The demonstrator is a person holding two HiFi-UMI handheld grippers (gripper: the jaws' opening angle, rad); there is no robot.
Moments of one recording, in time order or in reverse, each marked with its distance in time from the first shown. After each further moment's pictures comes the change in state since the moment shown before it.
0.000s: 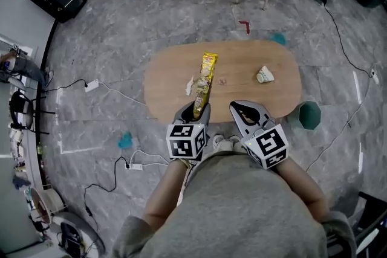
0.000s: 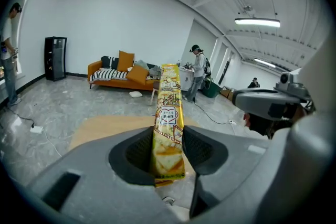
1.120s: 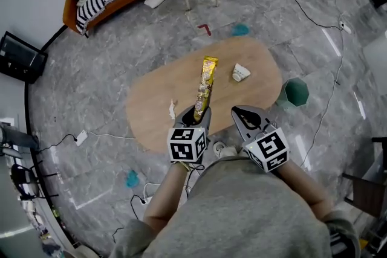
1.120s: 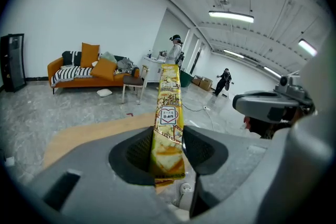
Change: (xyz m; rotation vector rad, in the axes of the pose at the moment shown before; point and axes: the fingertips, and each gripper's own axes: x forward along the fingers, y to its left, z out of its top) left arm 0.077 -0.048 0.026 0.171 0.108 -0.301; right arm -0.024 -0.063 -0.019 0.136 0.032 -0.332
